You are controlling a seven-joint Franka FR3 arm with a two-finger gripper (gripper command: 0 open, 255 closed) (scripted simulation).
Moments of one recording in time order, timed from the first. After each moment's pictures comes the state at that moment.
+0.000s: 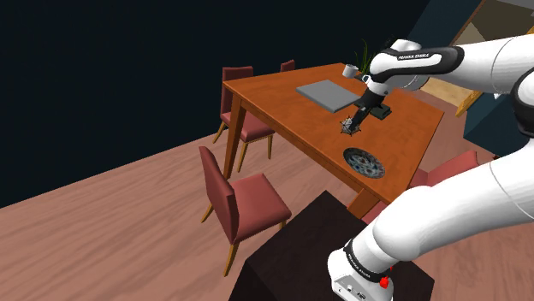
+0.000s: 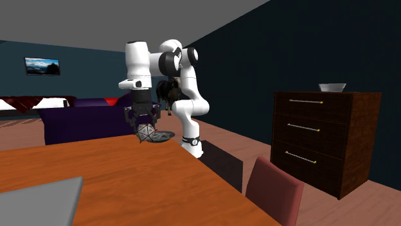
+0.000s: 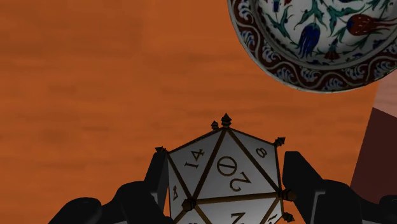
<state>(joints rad) -0.14 -0.31 -0.66 -2.27 -0.17 2.00 -0.79</state>
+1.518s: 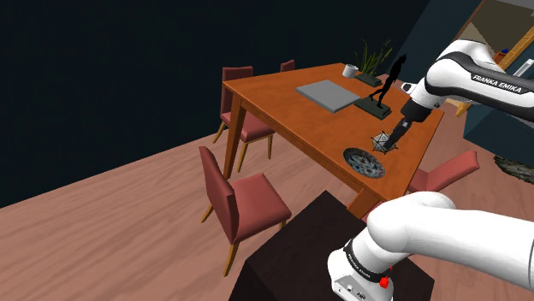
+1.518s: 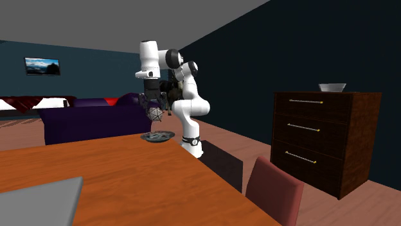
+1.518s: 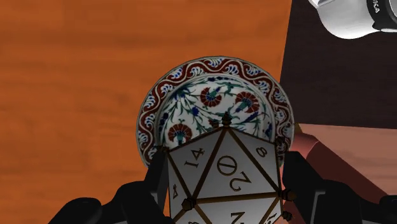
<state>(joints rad) -0.37 -0.89 -0.52 -2.53 -0.36 1.70 -0.75</state>
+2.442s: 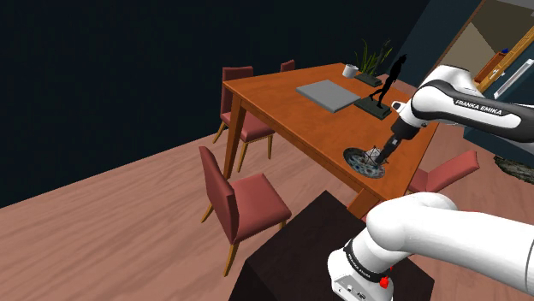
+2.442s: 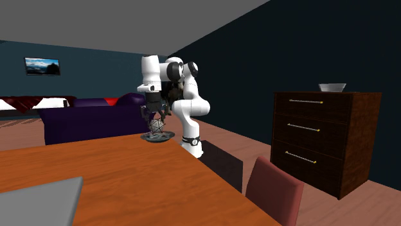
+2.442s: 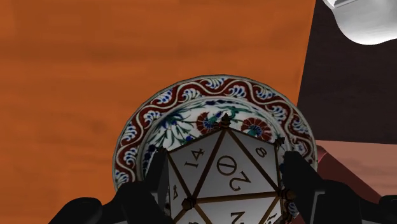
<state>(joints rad) -0.40 -0.91 -0.58 -2.70 -0.43 1.84 -0.74</state>
